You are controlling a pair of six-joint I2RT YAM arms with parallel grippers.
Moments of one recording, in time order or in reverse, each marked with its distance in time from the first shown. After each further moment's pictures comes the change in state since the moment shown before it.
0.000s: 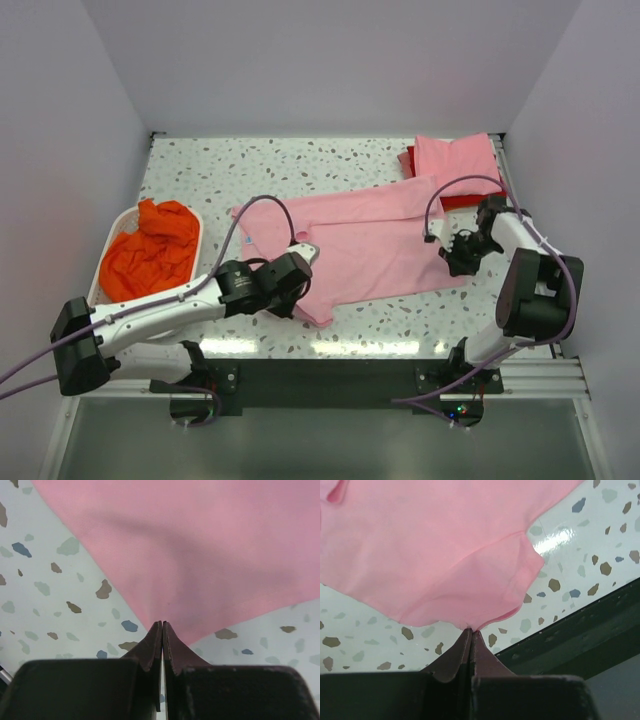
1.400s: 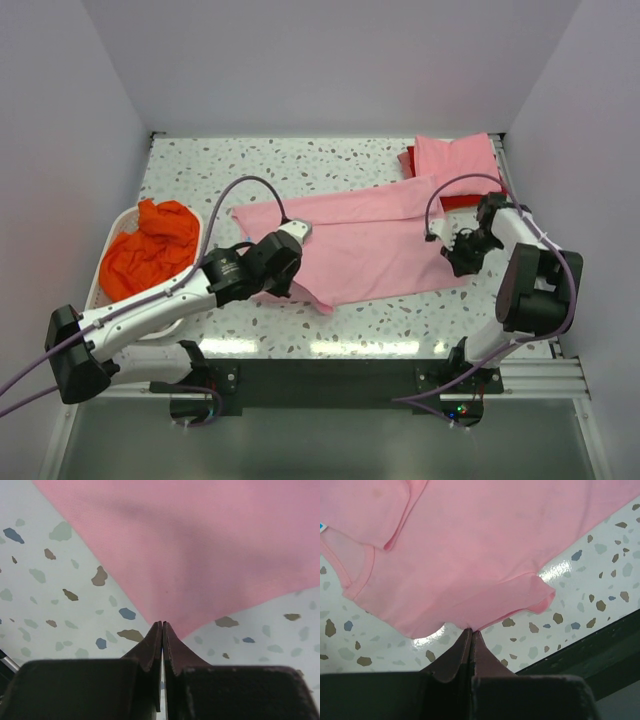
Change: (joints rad) left arm 0.118 -0.029 0.071 0.037 -0.029 0.107; right arm 0.000 0.032 0.039 -0.037 0.059 0.017
